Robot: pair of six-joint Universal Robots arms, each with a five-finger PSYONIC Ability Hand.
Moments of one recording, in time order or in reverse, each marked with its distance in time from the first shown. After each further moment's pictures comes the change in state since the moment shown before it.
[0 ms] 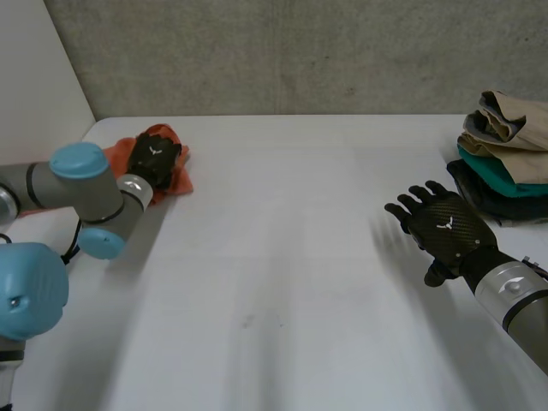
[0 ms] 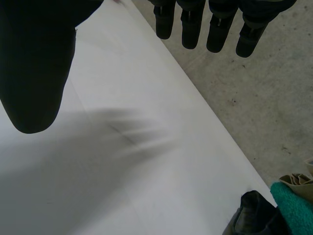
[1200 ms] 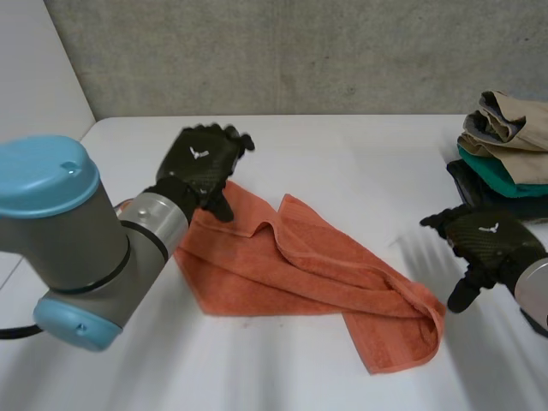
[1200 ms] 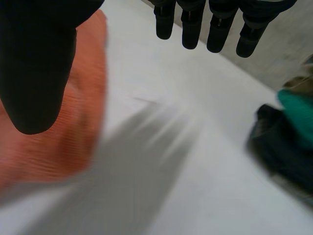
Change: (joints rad) left arm -0.301 0.773 -0.829 0.032 -0.076 -0.274; right arm 0.004 -0.166 -0.119 0.533 0.214 0.251; left_hand -0.759 -0.842 -0.831 -0.853 -0.796; right_hand 0.000 0.000 0.000 0.000 0.000
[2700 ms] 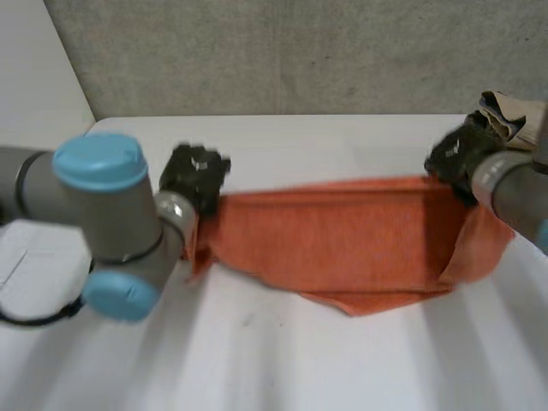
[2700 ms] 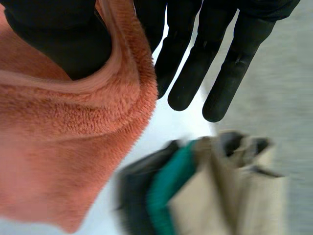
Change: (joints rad) left arm -0.017 -0.214 0.238 -0.100 -0.212 0.226; right arm 0.183 0.421 -0.751 0.207 0.259 -0.587; left_hand 0.785 0.845 0.836 0.855 0.817; right_hand 0.907 0.959 0.980 0.986 0.937
